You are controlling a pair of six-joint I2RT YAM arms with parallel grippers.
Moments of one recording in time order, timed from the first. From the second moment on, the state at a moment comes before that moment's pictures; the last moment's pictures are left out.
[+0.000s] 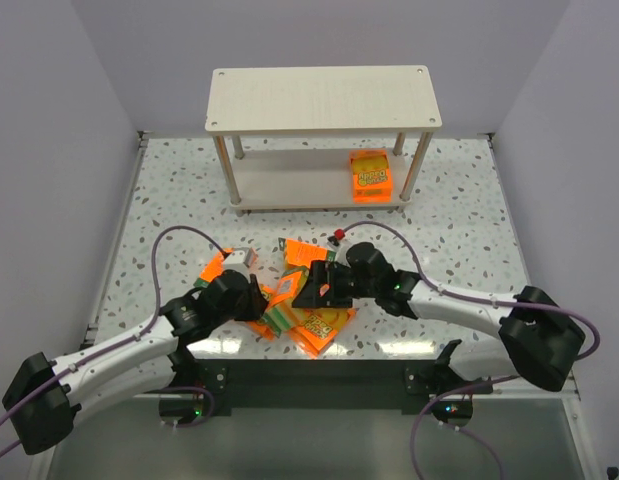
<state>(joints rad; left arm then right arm) -0.83 0.81 0.37 -0.33 -0.18 -0.77 0.87 1.30 0.59 0.11 -0.33 0.90</state>
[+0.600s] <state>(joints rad) -0.83 0.71 0.47 -0.53 -0.30 -0.82 0.90 1.25 0.65 -0.04 -0.17 0.89</state>
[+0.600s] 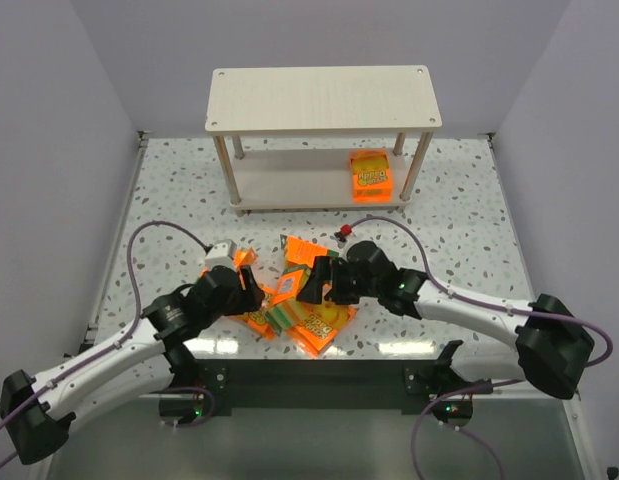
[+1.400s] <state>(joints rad) -0.92 1.34 0.95 -0.52 -0.17 -0.43 0.90 0.91 0.69 -0.54 0.23 0.86</state>
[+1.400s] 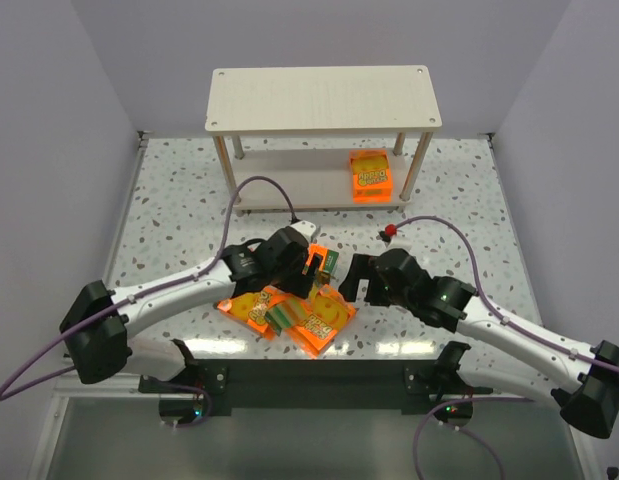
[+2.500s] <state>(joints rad) -0.86 1.22 1.11 -0.54 -0.38 -0.41 0.89 0.90 0.69 -0.56 0.25 0.84</state>
